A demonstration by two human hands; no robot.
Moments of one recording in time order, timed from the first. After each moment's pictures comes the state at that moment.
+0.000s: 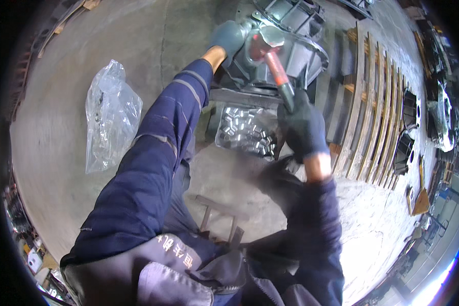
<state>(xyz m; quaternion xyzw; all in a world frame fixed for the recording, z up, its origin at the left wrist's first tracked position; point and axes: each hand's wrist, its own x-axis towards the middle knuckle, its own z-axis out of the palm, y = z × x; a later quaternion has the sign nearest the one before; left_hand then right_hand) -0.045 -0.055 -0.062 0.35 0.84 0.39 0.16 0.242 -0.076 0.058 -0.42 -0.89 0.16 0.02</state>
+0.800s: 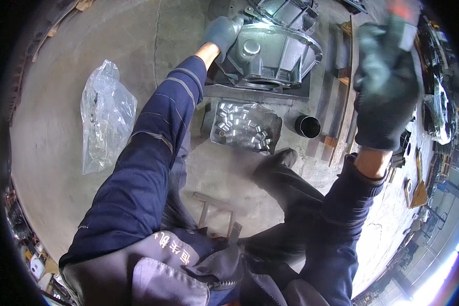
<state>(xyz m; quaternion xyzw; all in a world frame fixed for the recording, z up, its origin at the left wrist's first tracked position) -0.044 -0.047 -0.065 0.33 0.85 0.38 0.19 0.239 -0.010 0.155 -0.25 -0.89 0.16 0.34</state>
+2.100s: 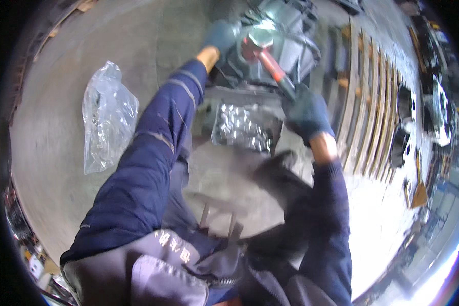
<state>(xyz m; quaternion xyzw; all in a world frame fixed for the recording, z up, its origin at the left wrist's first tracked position) -0.040 -0.047 -0.070 0.34 0.87 0.31 0.15 0.243 -0.032 0.039 -0.37 -0.92 0.14 0.00</state>
